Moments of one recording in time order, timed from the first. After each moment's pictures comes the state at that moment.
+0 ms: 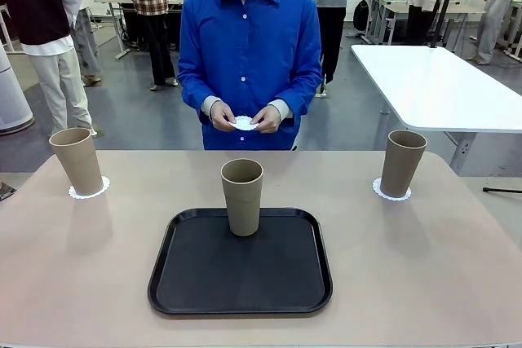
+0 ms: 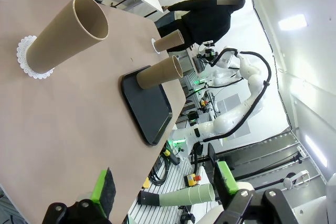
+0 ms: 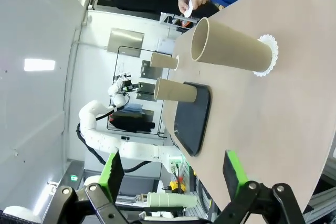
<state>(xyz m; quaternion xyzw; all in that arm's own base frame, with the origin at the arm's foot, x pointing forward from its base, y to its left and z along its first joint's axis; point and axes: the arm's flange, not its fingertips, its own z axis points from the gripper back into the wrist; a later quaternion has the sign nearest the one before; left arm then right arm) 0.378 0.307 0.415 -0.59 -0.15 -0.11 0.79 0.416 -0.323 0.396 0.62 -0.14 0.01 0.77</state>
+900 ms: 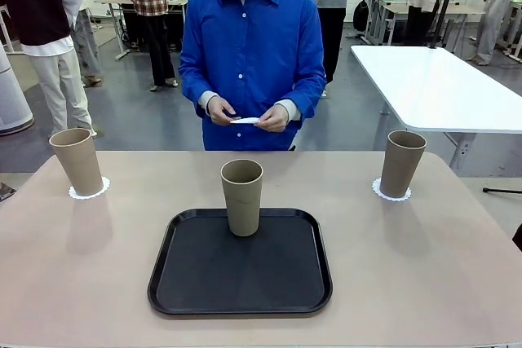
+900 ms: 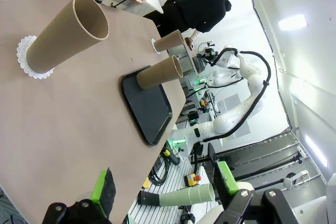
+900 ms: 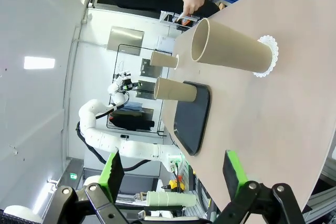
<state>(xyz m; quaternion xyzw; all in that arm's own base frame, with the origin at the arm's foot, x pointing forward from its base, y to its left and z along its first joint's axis) 0.378 0.307 0.415 -0.59 -0.15 -0.11 0.79 0.417 -0.325 0.397 0.62 -0.14 0.01 0.77</state>
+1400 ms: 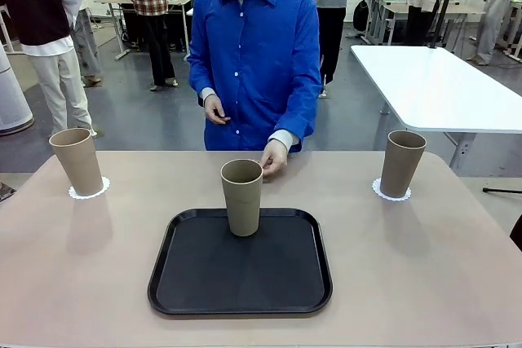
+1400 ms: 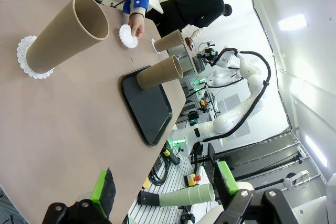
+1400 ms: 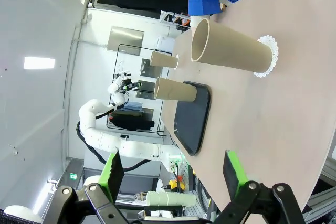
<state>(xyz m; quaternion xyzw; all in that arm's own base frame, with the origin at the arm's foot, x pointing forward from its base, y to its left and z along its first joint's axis) 0.378 0.307 0.415 -0.59 -0.15 -0.11 0.79 0.417 -0.325 0.397 0.62 -0.14 0.01 0.77</state>
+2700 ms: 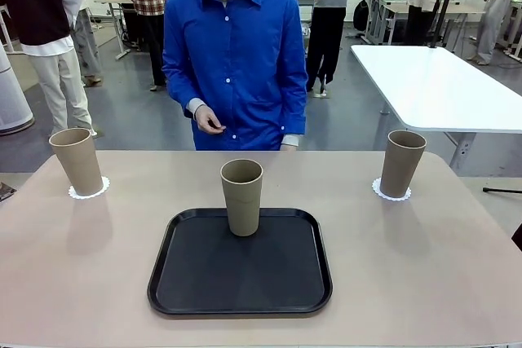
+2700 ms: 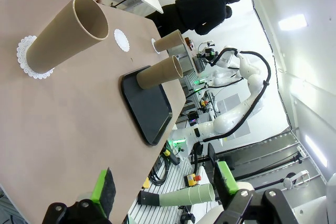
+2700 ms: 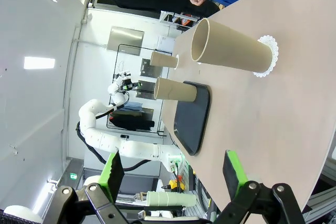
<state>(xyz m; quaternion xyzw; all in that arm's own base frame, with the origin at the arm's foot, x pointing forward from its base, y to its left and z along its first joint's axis) 0.378 0.307 0.415 -0.59 -0.15 -0.11 0.79 0.417 -0.325 0.397 0.62 -0.14 0.01 0.77</state>
